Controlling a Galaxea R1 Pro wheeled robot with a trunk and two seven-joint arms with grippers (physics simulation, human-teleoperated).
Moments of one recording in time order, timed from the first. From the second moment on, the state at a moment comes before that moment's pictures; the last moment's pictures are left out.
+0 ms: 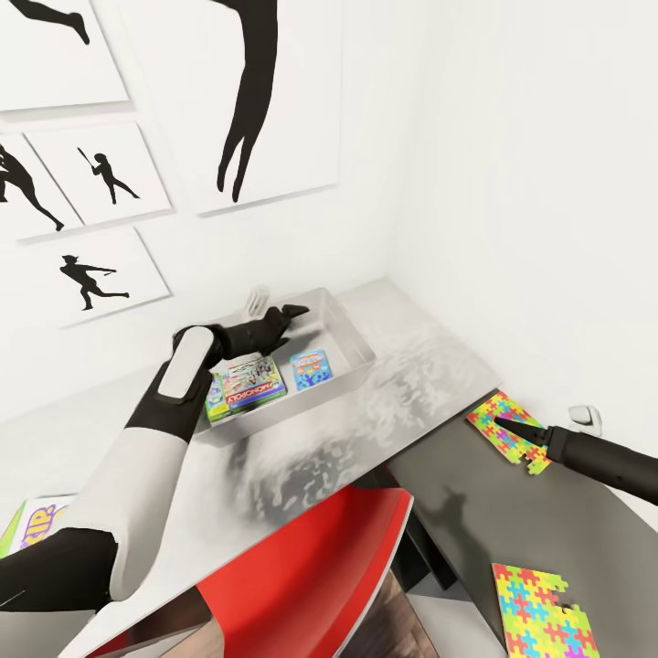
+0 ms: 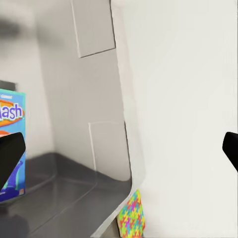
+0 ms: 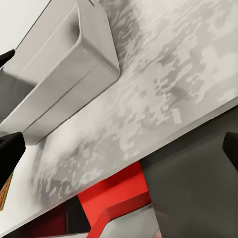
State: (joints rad) left arm -1.07 -0.05 -0.06 -1.01 1.21 0.77 0.24; right arm -0.37 -0.39 -0.41 -1.61 -0.53 1.04 0.80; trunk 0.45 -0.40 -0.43
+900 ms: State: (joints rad) left arm -0.97 -0.09 -0.09 -1.38 1.21 0.80 0.28; right arm -0.36 -0.39 -0.41 -1.61 -0.53 1.04 0.80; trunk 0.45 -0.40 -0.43
